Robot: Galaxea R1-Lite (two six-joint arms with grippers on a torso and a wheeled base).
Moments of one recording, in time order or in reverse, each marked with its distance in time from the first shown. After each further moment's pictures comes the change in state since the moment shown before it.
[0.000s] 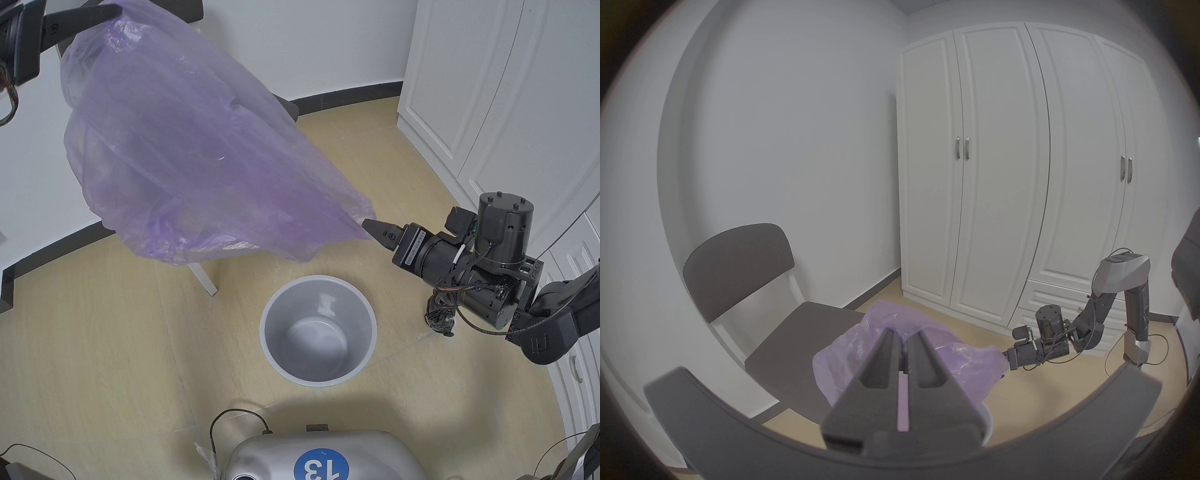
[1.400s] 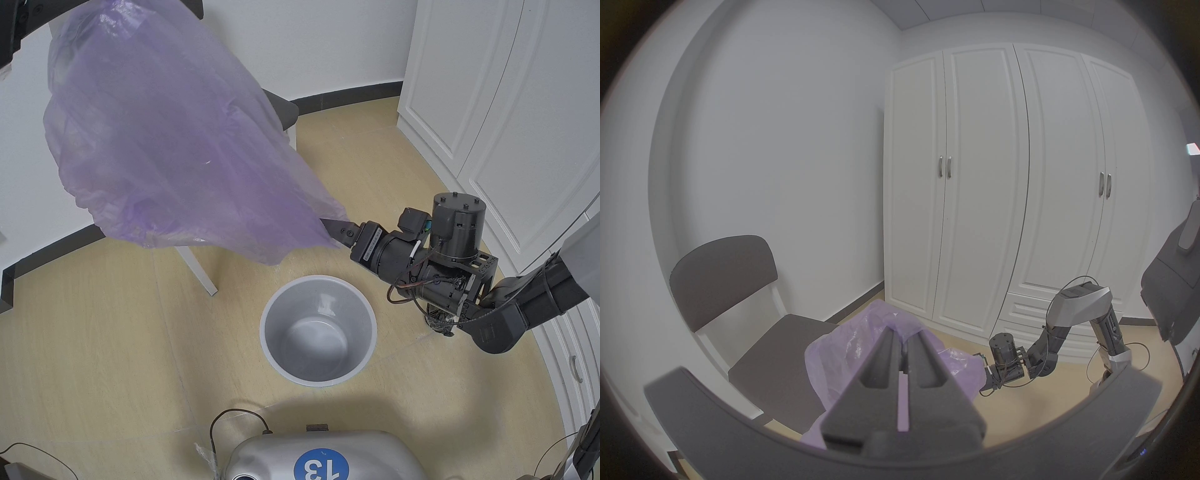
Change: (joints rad) left arm -0.100 -0.029 -0.004 -0.008 -0.002 0.003; right arm 0.001 0.195 -0.166 -0.070 0.244 0.127
